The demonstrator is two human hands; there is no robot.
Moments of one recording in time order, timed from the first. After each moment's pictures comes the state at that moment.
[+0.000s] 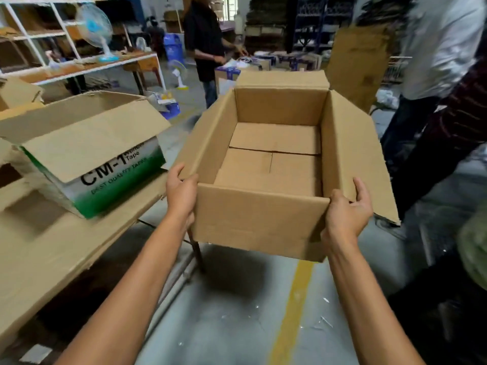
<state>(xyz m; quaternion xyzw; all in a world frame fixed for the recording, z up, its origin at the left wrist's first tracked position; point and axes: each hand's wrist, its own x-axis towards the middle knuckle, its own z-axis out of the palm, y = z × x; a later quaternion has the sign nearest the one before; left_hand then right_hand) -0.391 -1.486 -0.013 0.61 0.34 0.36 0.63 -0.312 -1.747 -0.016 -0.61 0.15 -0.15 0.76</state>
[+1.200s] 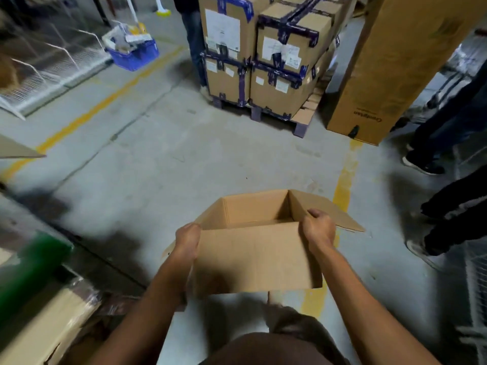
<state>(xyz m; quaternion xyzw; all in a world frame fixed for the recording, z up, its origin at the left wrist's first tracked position) 0.058 -1.248 -0.264 0.52 0.59 0.05 0.61 0.206 -1.502 -0.241 -0.89 0.13 0.14 0.41</state>
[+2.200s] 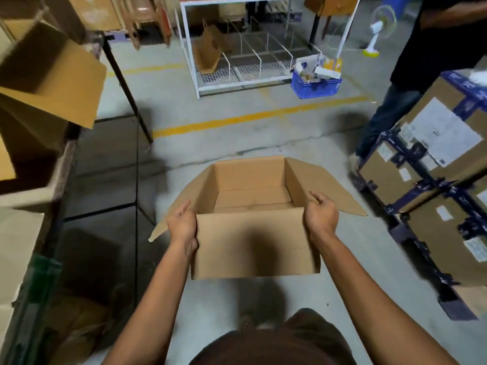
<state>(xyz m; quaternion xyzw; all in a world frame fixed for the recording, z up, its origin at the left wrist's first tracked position) 0.232 -0.795 -0.210 0.20 0.65 0.49 0.55 0.508 -0.862 -0.183 -0.82 -0.23 0.26 0.45</state>
